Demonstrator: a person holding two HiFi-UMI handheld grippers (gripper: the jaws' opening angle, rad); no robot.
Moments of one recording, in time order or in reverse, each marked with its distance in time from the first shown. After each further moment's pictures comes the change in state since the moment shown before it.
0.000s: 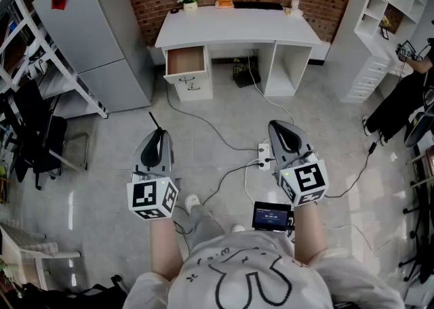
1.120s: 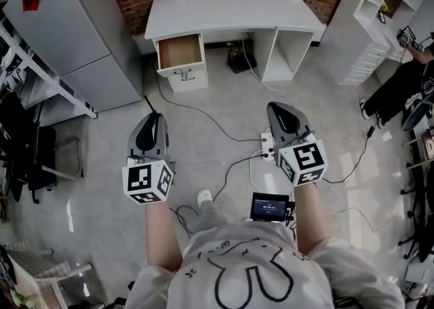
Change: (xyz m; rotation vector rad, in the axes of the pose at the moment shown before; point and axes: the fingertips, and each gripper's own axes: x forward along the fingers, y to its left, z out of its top) left arm 0.126 0.122 -0.034 -0.017 0.029 -0.087; right arm 0.160 0.005 -0.020 0.018 0.085 -0.071
